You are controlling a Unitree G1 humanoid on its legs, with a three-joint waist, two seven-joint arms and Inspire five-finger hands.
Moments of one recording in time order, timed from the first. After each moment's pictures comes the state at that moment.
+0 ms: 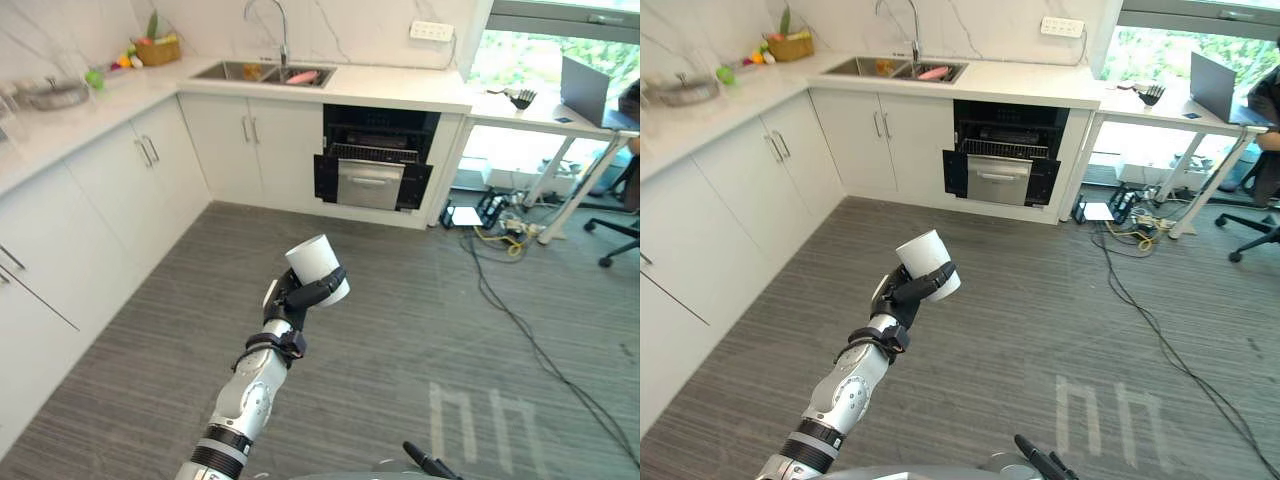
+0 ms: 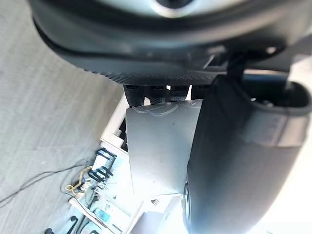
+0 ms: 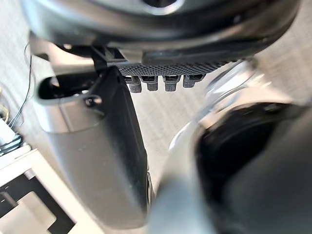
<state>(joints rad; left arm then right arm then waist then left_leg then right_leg) -0.06 0.11 -0.23 0.15 -0.65 0.06 0.09 0.29 -0.14 -0.13 0.95 0.66 0.04 0.20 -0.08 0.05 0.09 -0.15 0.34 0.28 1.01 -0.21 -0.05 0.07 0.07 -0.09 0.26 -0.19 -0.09</state>
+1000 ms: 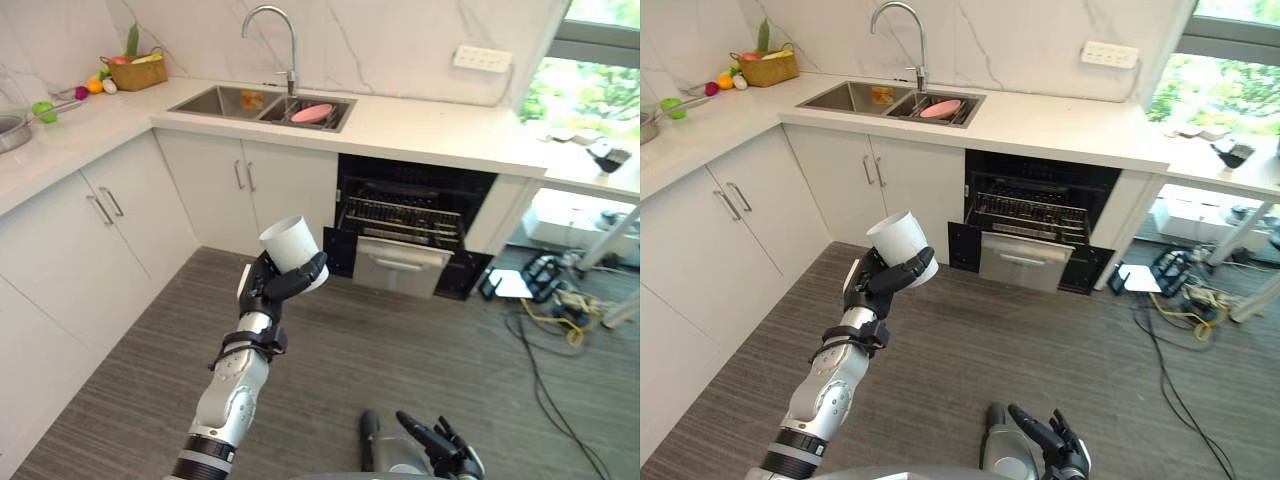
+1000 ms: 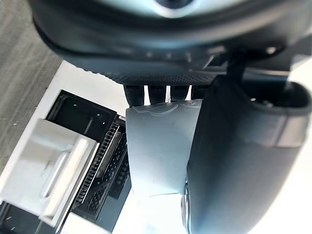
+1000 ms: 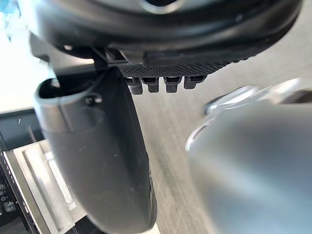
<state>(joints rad) -0.02 0.09 -0.21 0.04 -0.51 -0.01 0.13 0.30 -0.09 -0.11 0.77 0.53 -0.11 0.04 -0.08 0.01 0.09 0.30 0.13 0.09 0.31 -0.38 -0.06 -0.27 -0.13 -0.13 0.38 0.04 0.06</state>
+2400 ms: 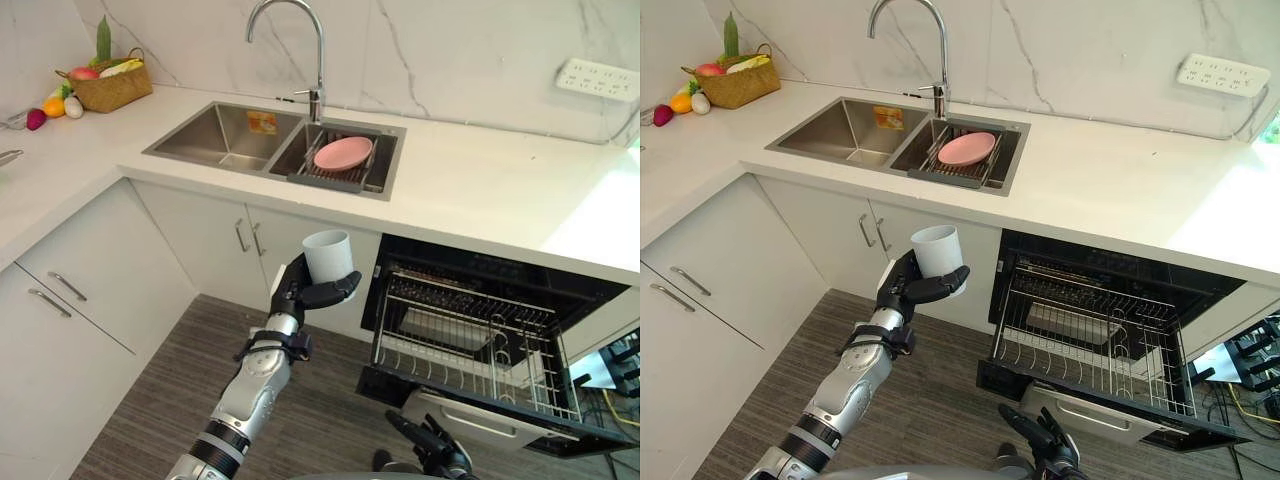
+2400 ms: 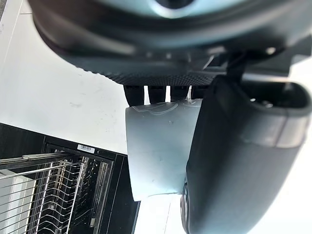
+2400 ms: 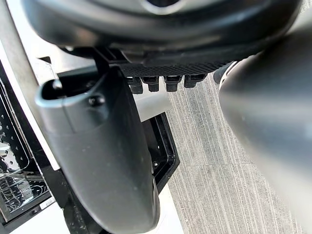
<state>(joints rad) -0.11 0.15 -0.38 0.17 -0.39 -0.05 0.19 0.21 -0.11 0.00 0.91 0.61 -0.11 0.07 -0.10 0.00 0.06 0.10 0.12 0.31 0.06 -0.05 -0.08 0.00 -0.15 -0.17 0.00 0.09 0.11</state>
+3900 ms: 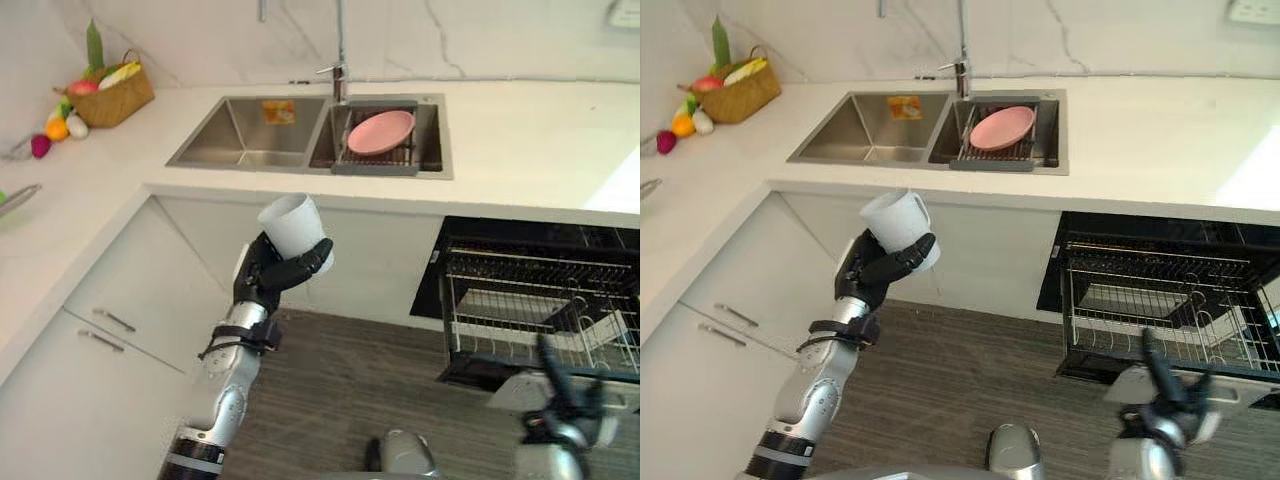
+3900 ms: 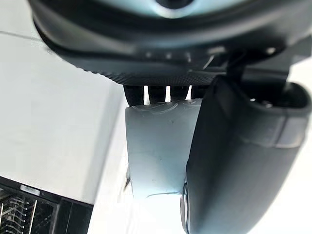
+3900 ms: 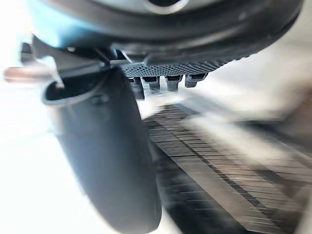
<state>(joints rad) -0.01 0.13 -0.16 -0.11 -0.53 -0.03 -0.01 0.36 -0.08 -0.67 -0.30 0.58 -0.24 -0.38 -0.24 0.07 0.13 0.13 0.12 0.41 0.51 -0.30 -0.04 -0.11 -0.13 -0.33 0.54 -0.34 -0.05</state>
